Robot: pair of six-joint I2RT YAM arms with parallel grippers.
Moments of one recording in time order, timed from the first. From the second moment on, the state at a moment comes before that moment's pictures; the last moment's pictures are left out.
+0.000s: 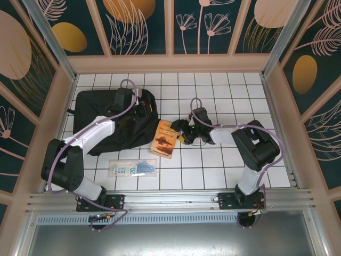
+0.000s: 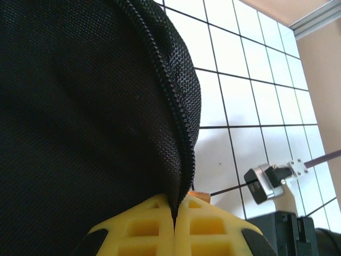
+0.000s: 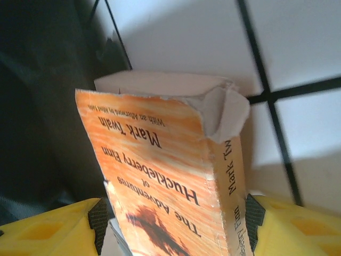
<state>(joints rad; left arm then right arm) -0.39 1.53 1.02 -0.15 0.31 -0.61 0.58 1.77 0.80 0.23 -0.53 1.23</state>
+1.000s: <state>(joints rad) -0.39 1.53 1.02 -0.16 0.29 -0.61 0.70 1.74 0.96 0.25 -0.52 1.22</state>
